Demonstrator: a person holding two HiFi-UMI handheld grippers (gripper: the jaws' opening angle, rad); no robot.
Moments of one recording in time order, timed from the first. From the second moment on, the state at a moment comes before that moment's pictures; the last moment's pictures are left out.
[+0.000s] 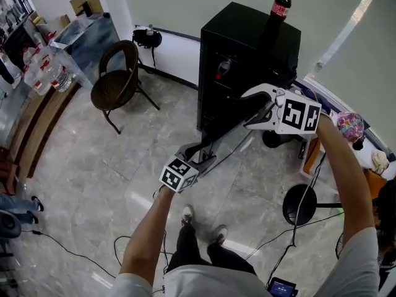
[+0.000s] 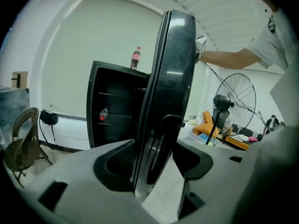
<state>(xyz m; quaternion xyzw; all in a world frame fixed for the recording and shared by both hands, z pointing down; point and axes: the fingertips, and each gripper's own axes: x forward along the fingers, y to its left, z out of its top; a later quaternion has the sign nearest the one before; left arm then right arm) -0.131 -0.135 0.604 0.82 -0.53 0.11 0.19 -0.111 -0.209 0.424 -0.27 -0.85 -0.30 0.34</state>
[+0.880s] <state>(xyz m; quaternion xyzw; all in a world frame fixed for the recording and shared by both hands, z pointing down) -0.021 -0.104 0.604 0.82 -0.54 0.10 0.18 0.038 -0.186 0.407 0.07 -0.99 -0.02 0.07</state>
